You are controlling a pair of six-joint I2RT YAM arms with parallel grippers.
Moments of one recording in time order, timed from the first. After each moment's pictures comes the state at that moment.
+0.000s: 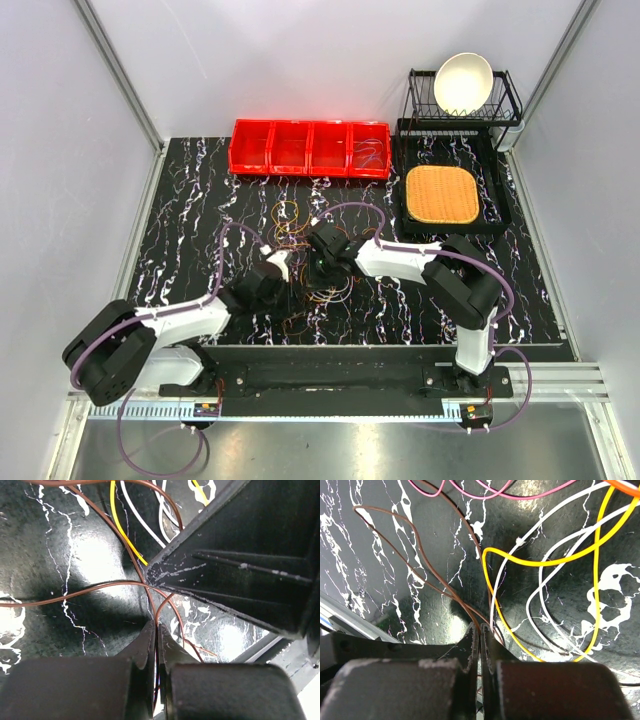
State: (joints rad) left arm -0.75 1.22 0.36 0.07 0.12 -0.69; right arm 0.90 1.90 1.19 -0.27 -0.16 0.86
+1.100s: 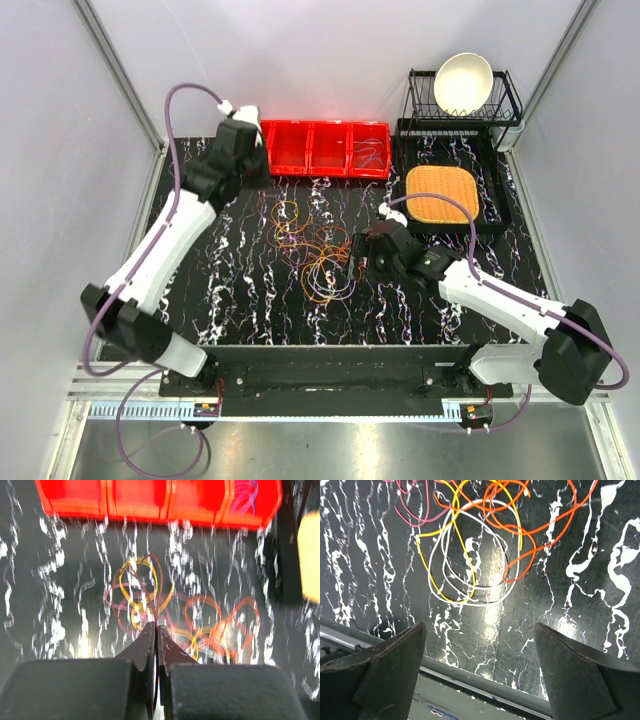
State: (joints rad) left arm -0.45 1.47 1.58 -0.74 -0.19 -0.37; right arm 0.79 1.25 0.89 -0.45 0.11 0.77
